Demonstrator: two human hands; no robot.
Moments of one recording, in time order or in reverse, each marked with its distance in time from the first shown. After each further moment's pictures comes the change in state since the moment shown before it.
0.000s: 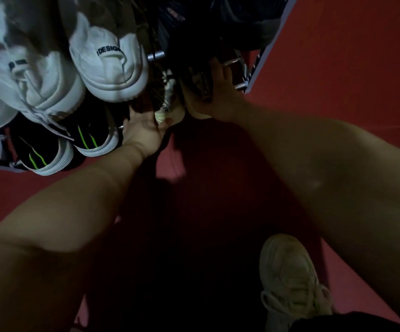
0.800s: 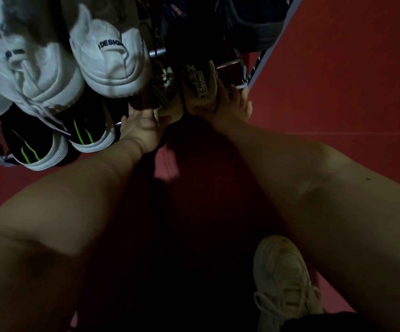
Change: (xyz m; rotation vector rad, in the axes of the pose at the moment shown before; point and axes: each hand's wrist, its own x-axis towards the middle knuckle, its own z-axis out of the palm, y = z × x) left_hand -0.001 0.005 -0.004 -0.058 -0.050 -0.045; right_hand -0.004 0.028 0.022 -0.288 0.114 0.262
